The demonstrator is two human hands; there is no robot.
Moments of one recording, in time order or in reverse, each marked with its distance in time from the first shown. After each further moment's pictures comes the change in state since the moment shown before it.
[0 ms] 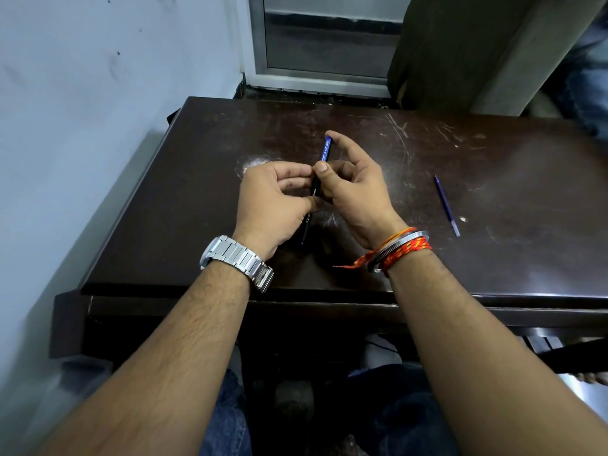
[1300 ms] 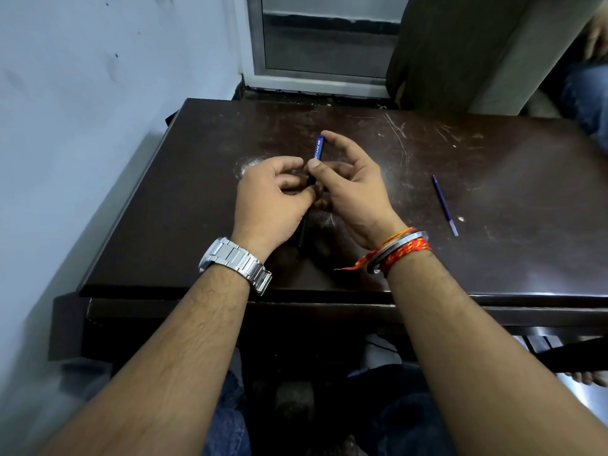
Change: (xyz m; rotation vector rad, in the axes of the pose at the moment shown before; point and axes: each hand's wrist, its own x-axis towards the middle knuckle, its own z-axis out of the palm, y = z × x) left_hand 0.003 -0.003 0.000 0.104 0.040 0.134; right_hand -0.007 -0.016 0.004 0.090 0.001 0.080
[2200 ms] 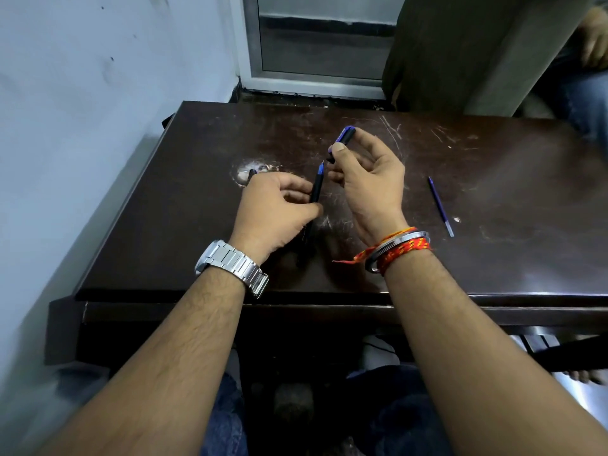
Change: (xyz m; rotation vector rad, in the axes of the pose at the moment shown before) left_hand 0.002 -0.008 0.002 0.048 -0.139 -0.104; right_hand 0.002 -0.010 -0.006 0.083 0.344 -0.081
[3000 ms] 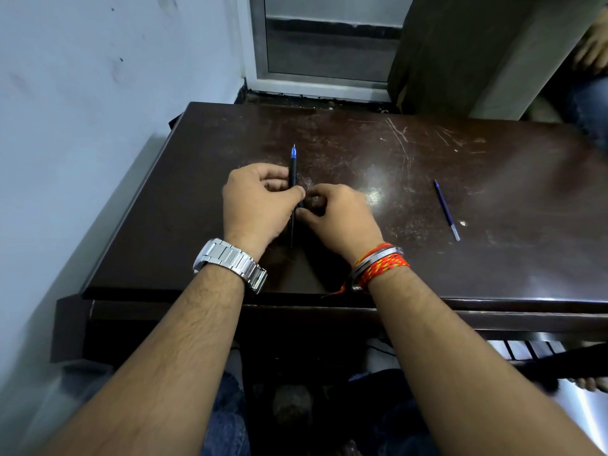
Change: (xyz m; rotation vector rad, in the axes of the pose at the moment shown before) left_hand 0.011 -0.007 -0.011 -0.012 0.311 0.016; right_hand -0.012 0.033 0.005 -1.077 -0.381 -0.152
